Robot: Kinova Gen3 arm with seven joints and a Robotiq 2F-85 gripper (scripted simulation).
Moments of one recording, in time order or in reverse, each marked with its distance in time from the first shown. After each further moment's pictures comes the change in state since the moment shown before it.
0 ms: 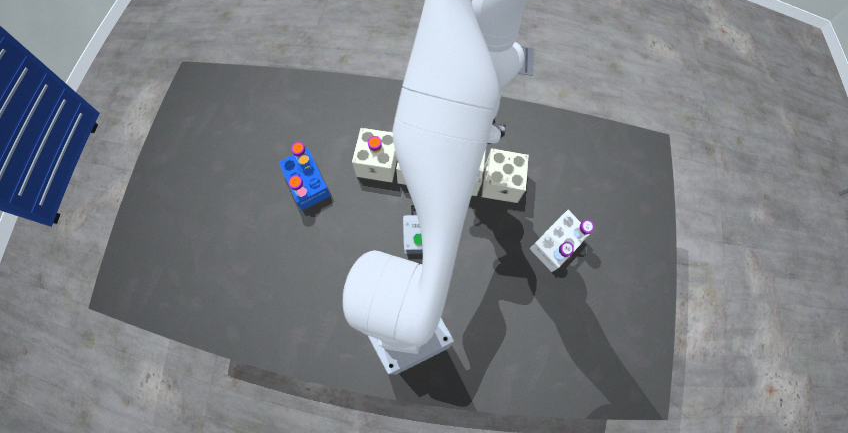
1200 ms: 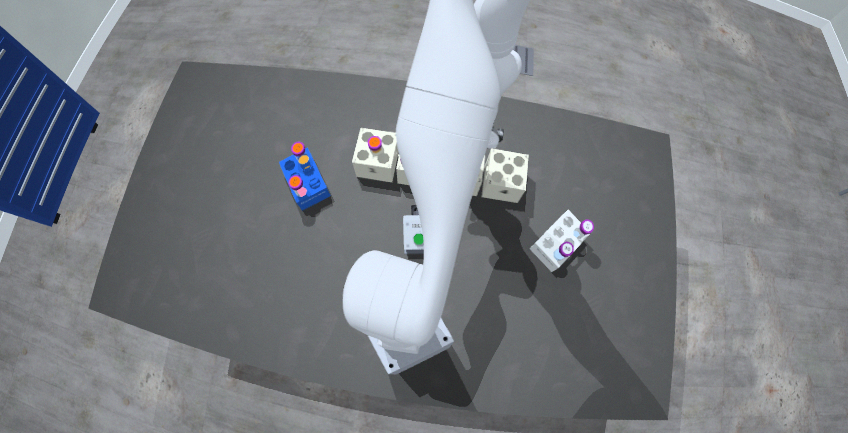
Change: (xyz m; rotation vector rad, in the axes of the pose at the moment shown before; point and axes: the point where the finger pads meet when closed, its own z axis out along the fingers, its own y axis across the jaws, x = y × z) arm 0.000 0.000 0.021 0.000 0.000 0.000
